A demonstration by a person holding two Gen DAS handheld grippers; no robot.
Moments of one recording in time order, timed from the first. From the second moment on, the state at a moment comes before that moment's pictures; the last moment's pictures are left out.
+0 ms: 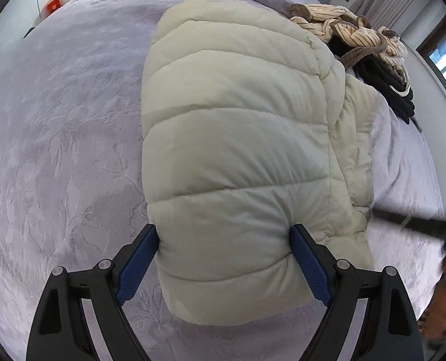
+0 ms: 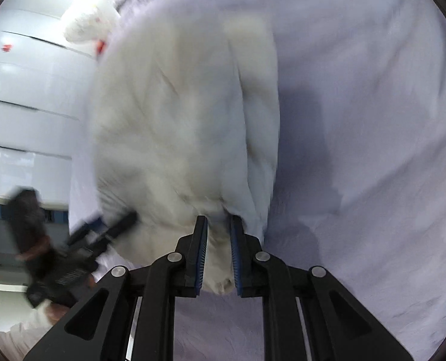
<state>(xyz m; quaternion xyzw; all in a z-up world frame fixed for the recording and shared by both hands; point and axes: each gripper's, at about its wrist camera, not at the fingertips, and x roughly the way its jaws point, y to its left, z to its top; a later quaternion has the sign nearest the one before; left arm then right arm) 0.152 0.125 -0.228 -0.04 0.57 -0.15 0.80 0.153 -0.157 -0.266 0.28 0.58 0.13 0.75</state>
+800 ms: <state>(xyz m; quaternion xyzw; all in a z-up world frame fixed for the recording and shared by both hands) 0.167 0.114 -0.248 -0.03 0.60 -0.16 0.79 0.246 -0.172 -0.329 0.29 0.59 0.05 0.75</state>
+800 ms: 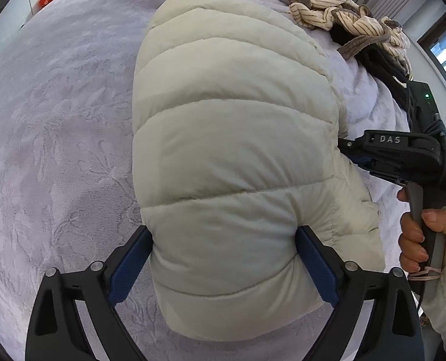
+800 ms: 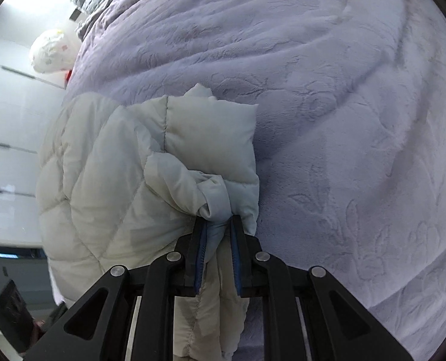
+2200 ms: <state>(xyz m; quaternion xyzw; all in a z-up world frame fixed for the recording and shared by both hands) 0.158 0.111 -0.236 -0.04 0.59 -0.14 0.79 0.121 -0.139 -0.263 0.29 0.61 0.10 0.74</state>
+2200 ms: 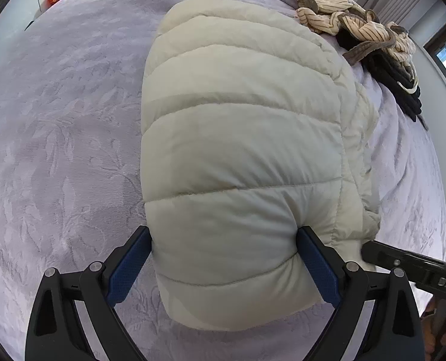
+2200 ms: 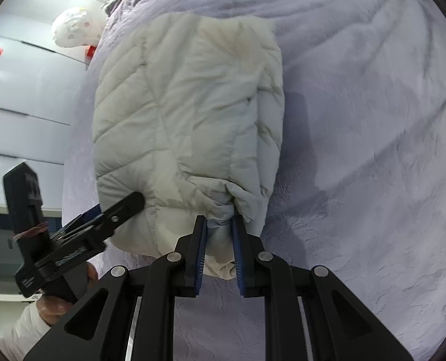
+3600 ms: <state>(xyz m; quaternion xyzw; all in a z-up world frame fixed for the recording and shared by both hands) 0.147 0.130 -0.194 -0.03 0.59 -0.14 0.80 0.129 -0.150 -0.222 0.28 0.60 0.11 0.74</state>
